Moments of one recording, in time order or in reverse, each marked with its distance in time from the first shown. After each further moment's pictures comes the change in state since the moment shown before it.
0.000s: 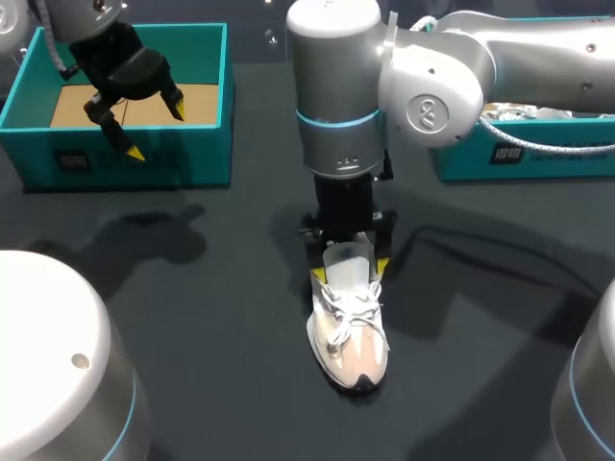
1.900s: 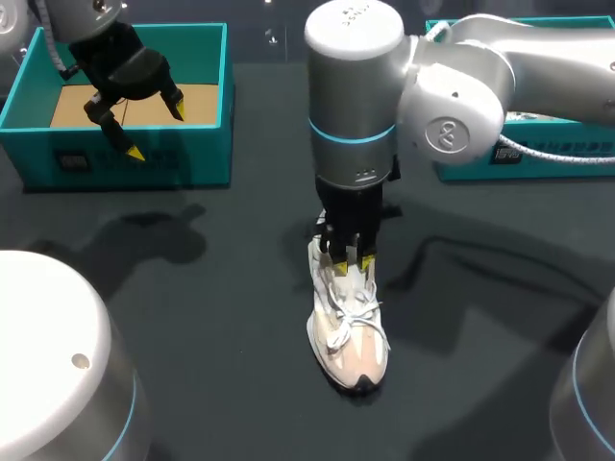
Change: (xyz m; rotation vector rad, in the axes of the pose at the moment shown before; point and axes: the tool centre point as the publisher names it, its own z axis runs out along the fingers) left arm 0.000 0.000 0.000 0.000 0.000 0.000; right arm -0.006 0.018 0.004 -0.133 0.029 -0.153
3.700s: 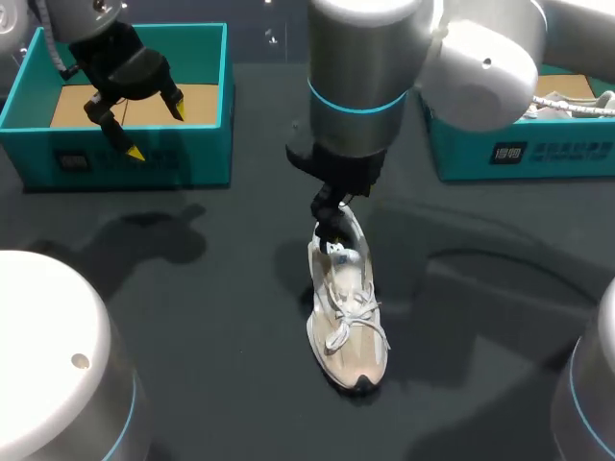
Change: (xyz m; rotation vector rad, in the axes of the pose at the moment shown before) left arm 0.000 0.000 0.000 0.000 0.000 0.000; right arm -0.005 0.015 -0.093 -0.218 -0.116 -0.731
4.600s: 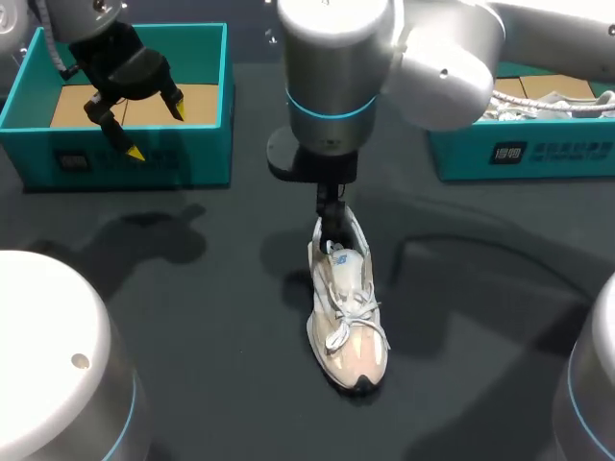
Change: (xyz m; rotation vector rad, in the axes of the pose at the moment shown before) left arm 0.000 0.000 0.000 0.000 0.000 0.000; right arm -0.036 0.041 0.043 0.021 -0.065 -0.509
